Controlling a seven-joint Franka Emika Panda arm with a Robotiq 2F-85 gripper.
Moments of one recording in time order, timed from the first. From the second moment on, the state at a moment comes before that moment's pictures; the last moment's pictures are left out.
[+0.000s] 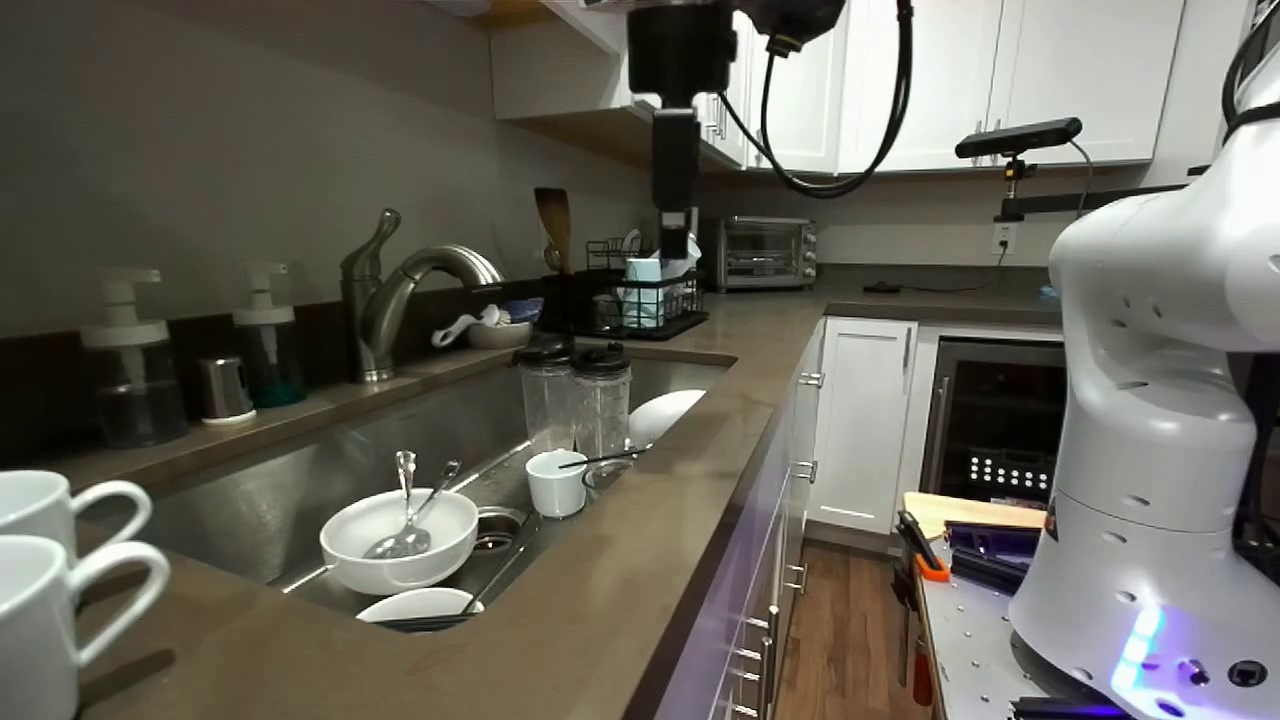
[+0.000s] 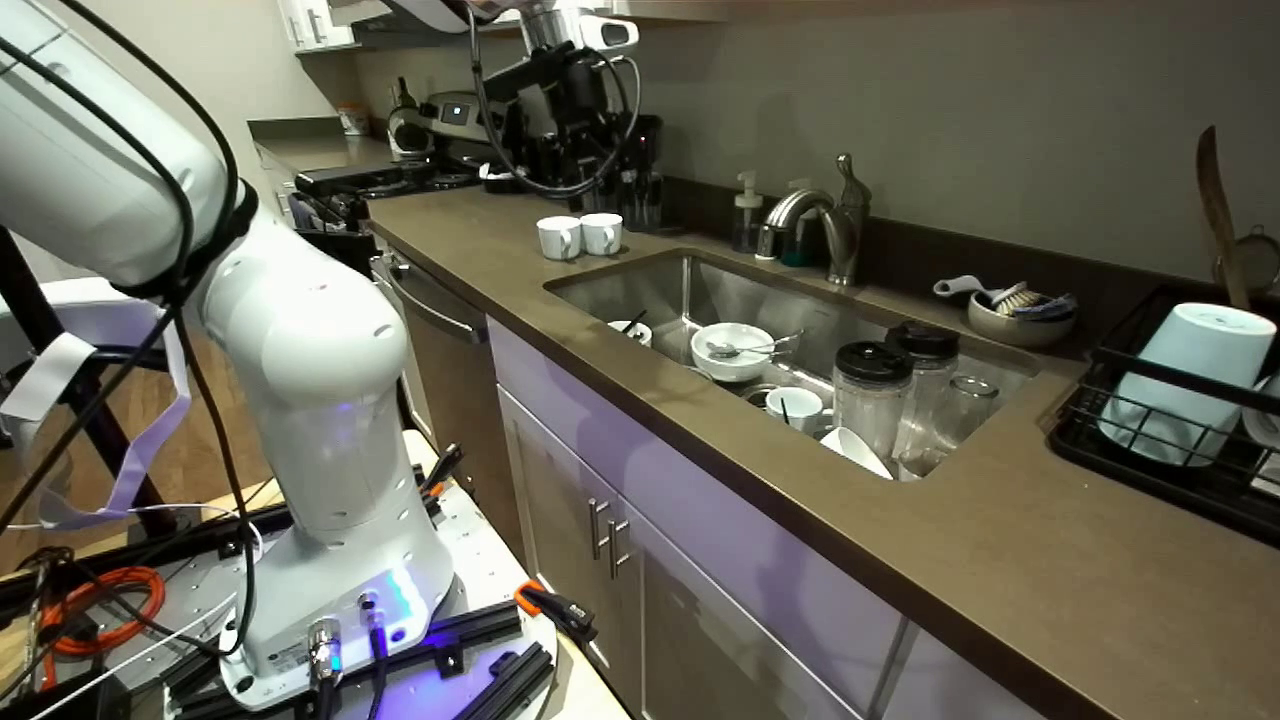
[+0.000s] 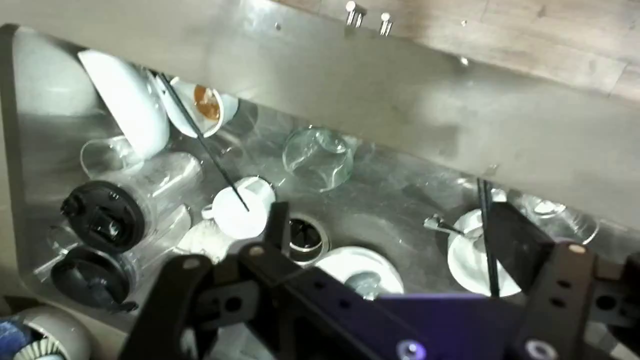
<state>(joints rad) 0.13 -0.55 0.22 -2.41 -0.16 1.88 0.11</state>
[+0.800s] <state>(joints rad) 0.07 -0.46 0.22 -2.38 -0.34 2.20 0.21</state>
